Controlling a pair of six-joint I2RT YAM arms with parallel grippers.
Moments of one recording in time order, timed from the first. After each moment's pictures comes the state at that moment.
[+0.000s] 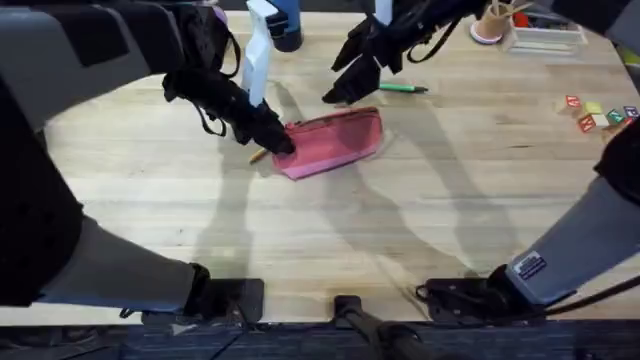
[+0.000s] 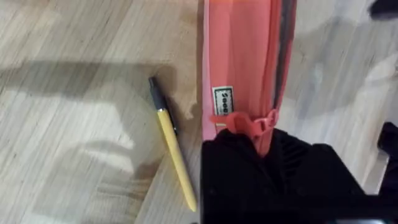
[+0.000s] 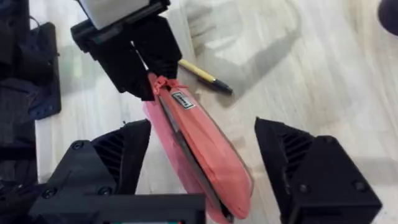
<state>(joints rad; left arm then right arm) -0.08 1.69 1.11 -0.97 0.69 0.92 0.33 1.94 1.70 -1.04 -0.78 -0.76</state>
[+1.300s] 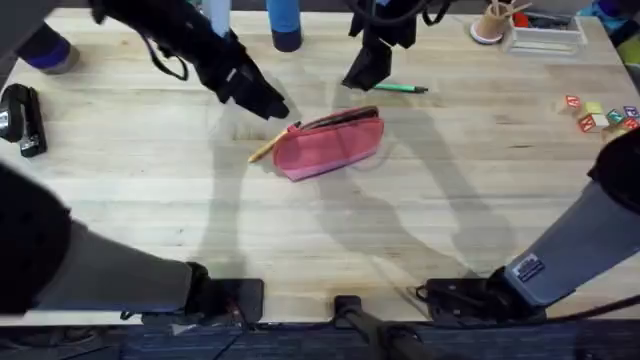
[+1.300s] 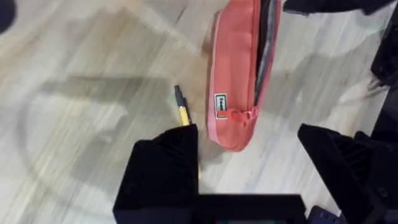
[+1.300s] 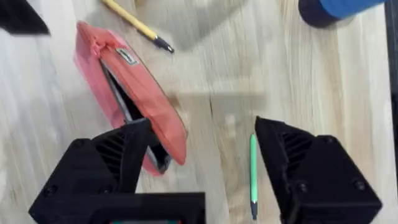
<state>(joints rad) 0.00 1.66 1.50 -1.31 0.68 0.92 0.39 1.94 1.94 -1.20 -0.38 -0.95</state>
